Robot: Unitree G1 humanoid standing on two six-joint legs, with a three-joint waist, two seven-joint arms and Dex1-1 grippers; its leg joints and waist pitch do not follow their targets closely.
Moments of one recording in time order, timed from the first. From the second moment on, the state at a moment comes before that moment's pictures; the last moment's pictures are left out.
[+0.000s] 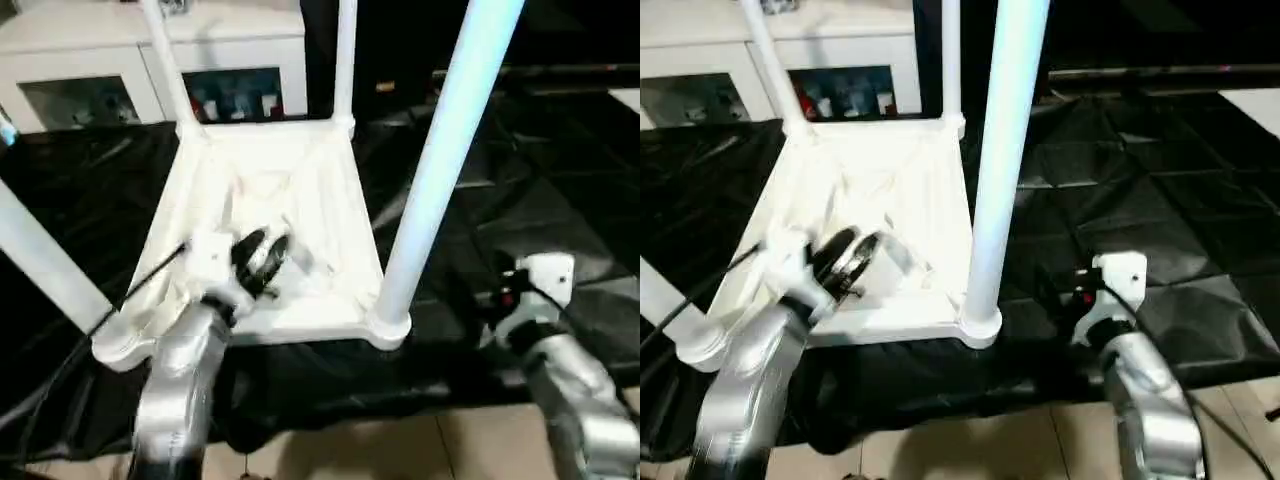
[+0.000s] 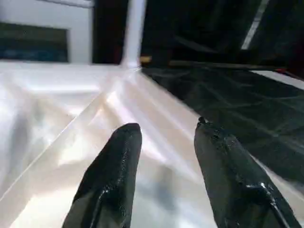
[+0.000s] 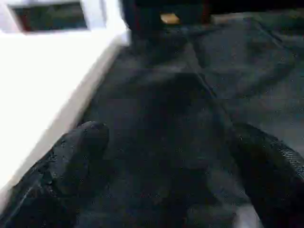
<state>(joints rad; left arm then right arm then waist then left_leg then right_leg) -0.07 -0.04 0.12 -0.02 -0.13 0.11 -0.43 -0.02 -0.18 -0.16 -0.11 0.18 0.30 0.25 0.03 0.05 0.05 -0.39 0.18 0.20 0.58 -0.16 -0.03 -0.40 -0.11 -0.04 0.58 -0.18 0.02</state>
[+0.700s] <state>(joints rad) 0.21 -0.02 0.09 -0.24 -0.05 0.07 -0.29 0.03 -0.18 -0.11 -0.06 0.13 0.19 0.27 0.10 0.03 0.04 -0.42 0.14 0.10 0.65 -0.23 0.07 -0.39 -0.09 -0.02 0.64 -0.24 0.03</state>
